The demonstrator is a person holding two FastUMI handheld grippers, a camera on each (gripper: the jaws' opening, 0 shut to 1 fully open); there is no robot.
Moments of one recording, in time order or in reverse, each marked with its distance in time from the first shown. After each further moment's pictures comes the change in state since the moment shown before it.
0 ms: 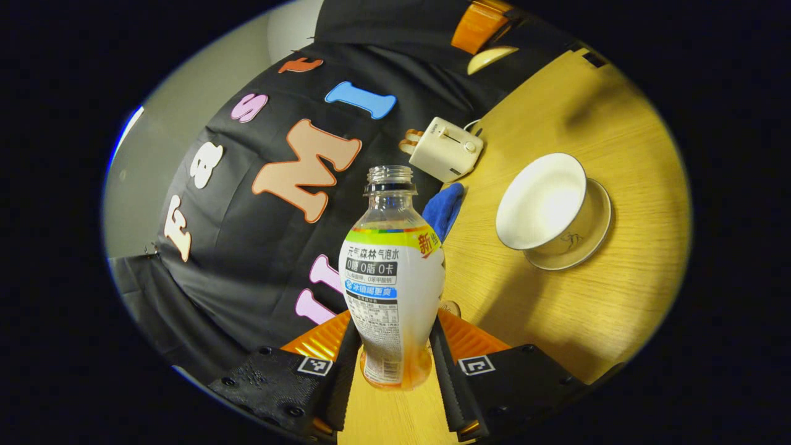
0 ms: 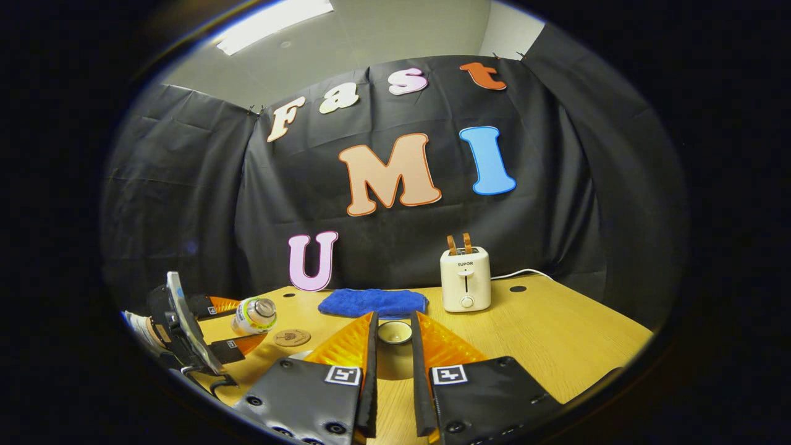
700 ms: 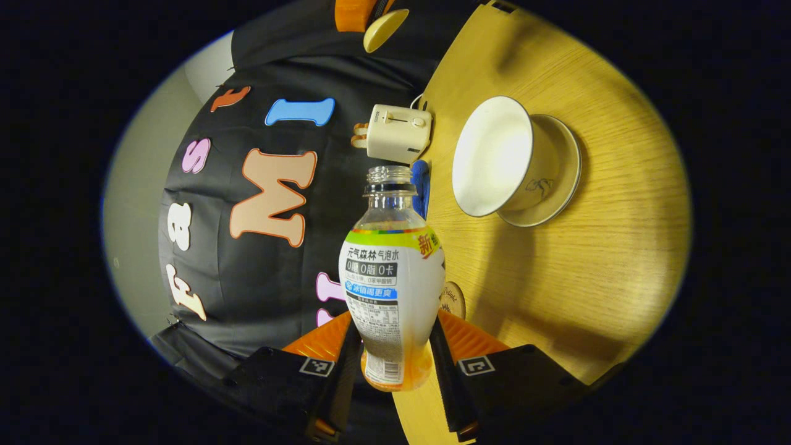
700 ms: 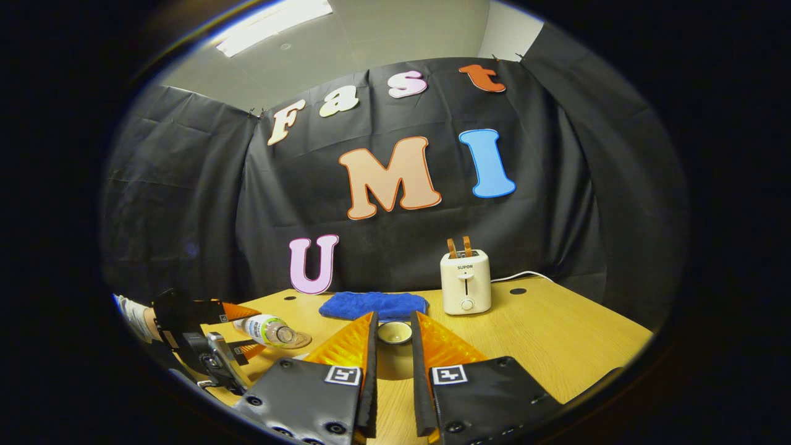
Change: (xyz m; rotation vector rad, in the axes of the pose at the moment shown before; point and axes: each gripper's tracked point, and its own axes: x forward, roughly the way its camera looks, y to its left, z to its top) left arm -0.001 -0.005 -0.011 0.322 0.073 -0.049; right arm -0.002 0.000 0.005 0.006 -0.013 0.002
